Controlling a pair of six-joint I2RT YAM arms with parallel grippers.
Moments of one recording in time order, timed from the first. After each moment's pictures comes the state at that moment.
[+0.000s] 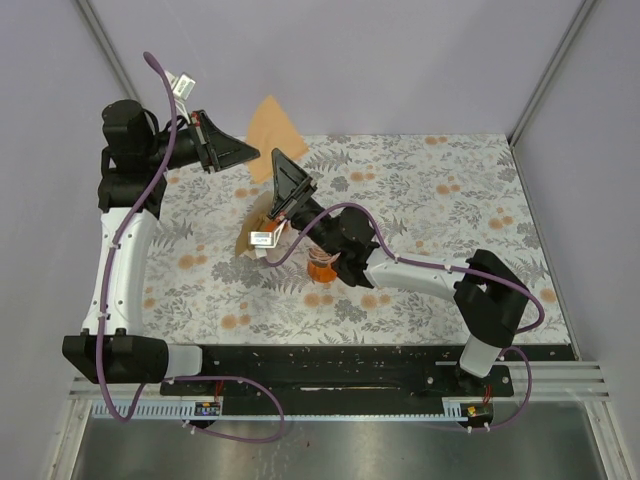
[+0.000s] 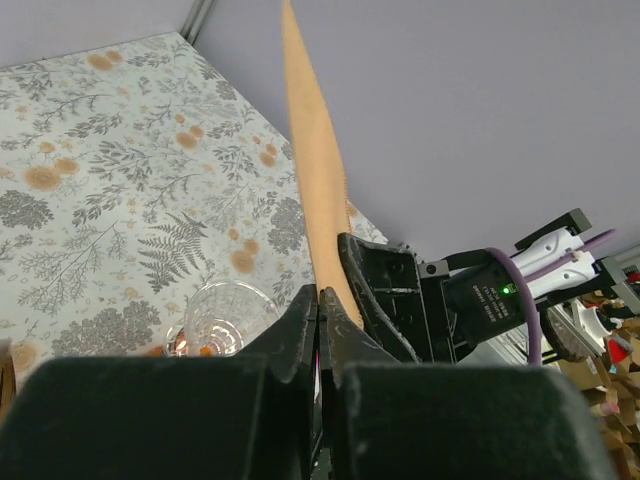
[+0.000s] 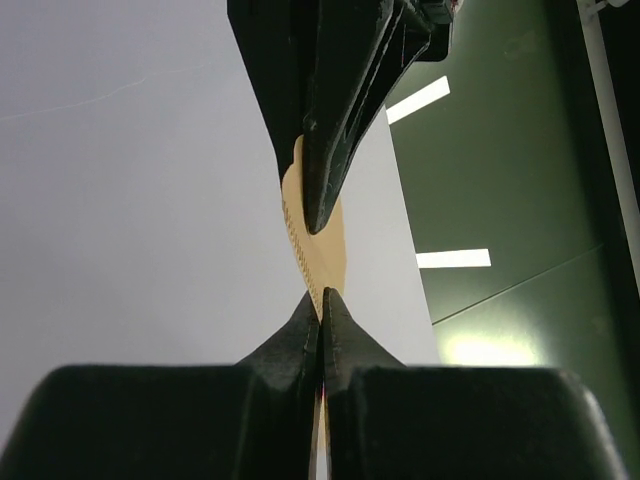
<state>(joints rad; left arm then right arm) 0.01 1.32 1.56 -0.33 1.15 -0.56 1.01 1.73 1.19 1.10 0.04 -1.87</state>
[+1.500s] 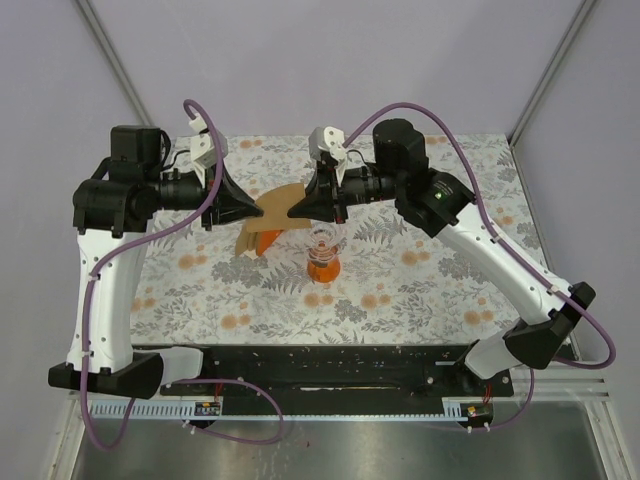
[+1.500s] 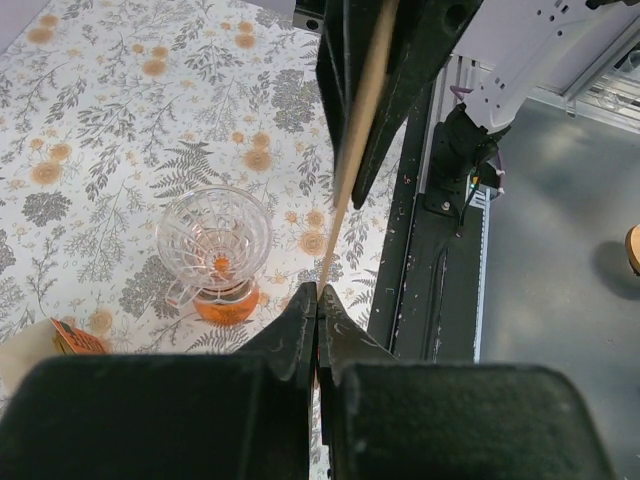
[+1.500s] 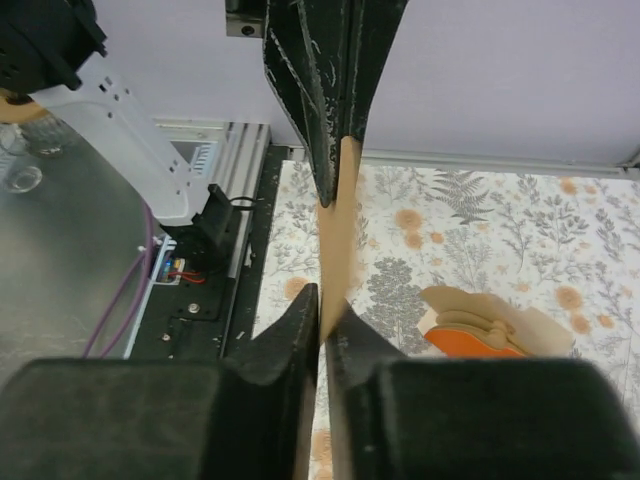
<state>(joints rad) -0.12 1.26 1.81 -1.25 1.18 0.49 0.78 1.49 1.72 -0.41 -0.84 -0.17</state>
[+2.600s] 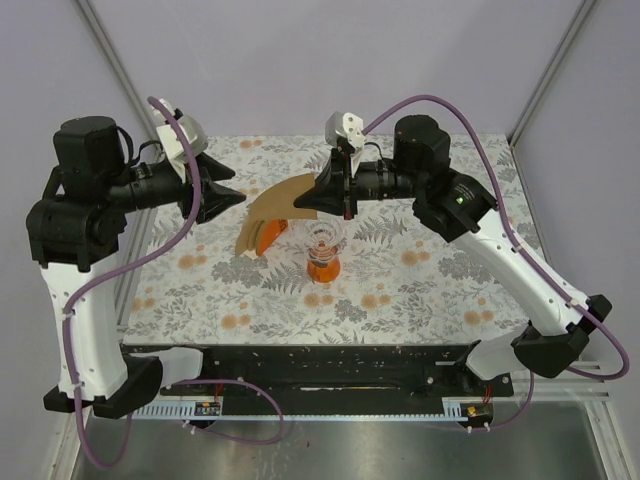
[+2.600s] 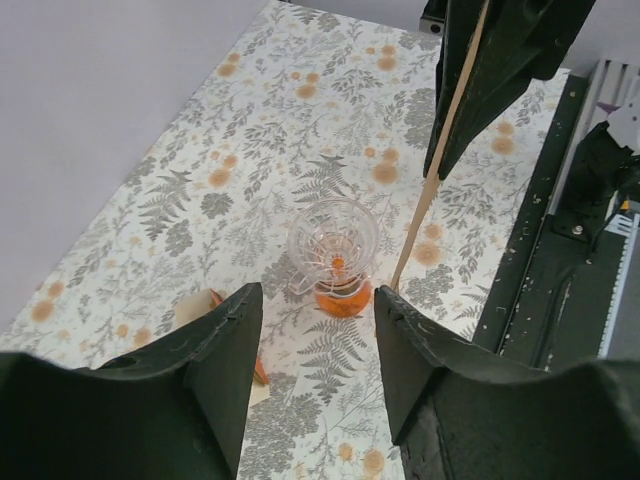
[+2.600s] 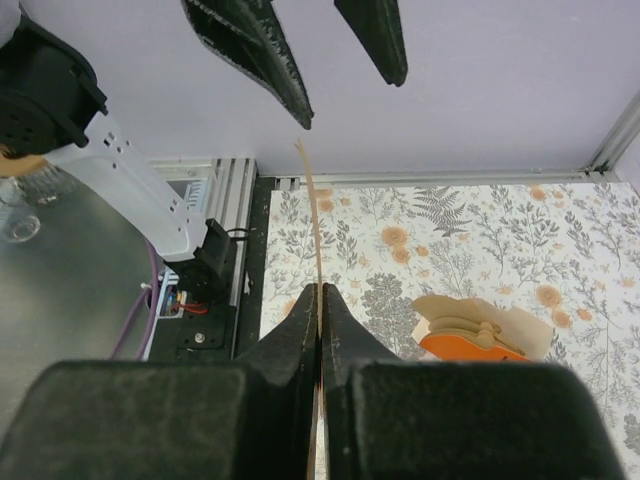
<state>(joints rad) -0.11 1.25 2.07 -1.24 0.93 0.43 0.78 1.44 1.75 -0.41 -0.77 -0.08</state>
